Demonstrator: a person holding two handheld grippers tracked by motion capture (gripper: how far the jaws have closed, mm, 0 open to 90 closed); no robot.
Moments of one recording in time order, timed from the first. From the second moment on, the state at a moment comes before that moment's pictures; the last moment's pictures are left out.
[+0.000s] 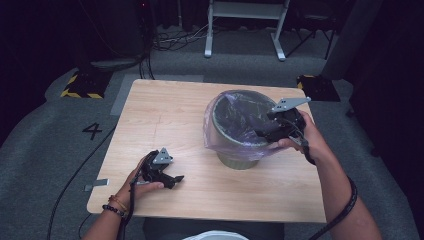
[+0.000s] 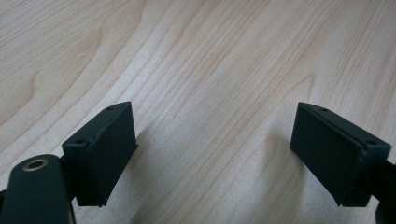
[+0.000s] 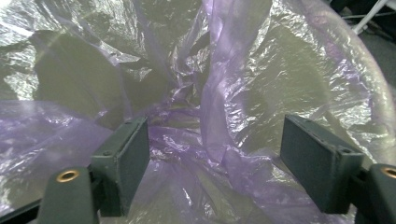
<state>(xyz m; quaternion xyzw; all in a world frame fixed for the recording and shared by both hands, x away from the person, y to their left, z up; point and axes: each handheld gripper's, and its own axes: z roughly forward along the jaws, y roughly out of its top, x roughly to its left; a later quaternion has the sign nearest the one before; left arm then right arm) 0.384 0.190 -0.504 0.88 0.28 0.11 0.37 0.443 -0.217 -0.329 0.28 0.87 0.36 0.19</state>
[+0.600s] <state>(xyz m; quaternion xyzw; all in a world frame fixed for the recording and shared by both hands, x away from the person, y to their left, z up) 0.384 0.190 -0.504 0.88 0.28 0.11 0.37 0.450 -0.215 -0.330 0.30 0.88 0.32 0.16</state>
